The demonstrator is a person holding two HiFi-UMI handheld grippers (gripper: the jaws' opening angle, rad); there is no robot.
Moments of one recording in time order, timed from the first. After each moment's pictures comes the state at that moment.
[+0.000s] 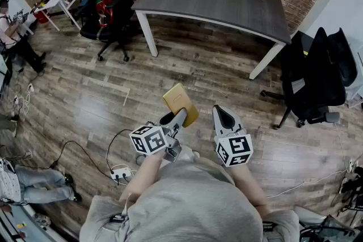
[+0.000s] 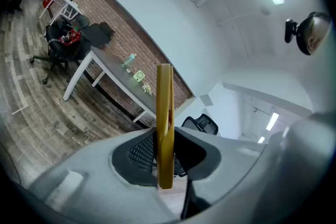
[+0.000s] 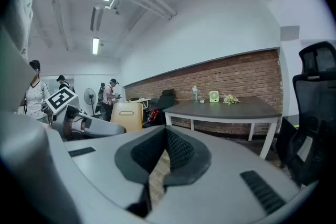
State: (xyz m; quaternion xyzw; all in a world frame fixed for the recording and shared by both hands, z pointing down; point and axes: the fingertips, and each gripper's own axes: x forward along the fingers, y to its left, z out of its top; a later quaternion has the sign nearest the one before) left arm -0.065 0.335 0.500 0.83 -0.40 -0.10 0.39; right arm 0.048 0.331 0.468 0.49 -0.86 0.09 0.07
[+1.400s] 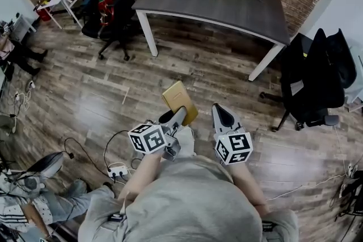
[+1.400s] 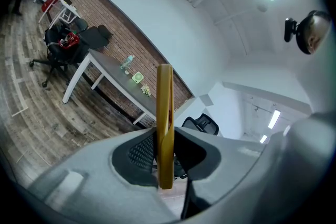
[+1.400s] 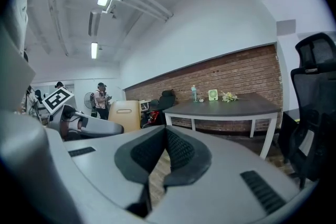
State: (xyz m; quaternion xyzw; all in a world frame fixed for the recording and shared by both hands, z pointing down) left arm -0.043 0.345 0.490 0.83 -0.41 -0.10 0.37; right arm 0.070 0.336 0.471 0.49 -0.86 0.11 0.05
